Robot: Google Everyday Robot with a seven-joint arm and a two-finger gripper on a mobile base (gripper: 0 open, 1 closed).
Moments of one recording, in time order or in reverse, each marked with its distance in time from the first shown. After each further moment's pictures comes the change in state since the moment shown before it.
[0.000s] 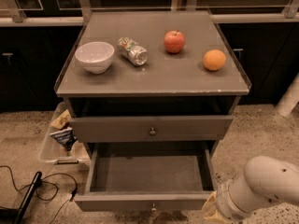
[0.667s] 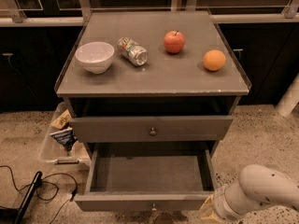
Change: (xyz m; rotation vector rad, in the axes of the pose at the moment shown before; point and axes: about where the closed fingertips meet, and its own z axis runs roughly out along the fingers) arm 0.027 -0.023 0.059 0.003 -0.033 0.034
